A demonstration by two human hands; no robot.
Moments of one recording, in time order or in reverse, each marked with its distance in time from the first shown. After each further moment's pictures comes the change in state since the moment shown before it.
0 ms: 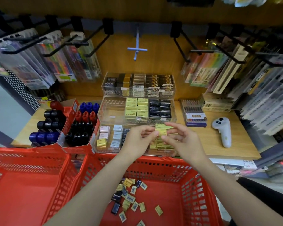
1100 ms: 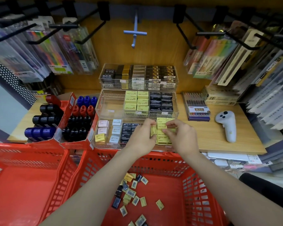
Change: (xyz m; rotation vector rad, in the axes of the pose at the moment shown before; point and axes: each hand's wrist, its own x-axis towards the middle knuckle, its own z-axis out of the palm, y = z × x) left_hand 0.011 -0.008 0.010 0.529 -0.141 -0.026; right_hand 0.028 0.033 0.016 -0.686 0.180 -0.095
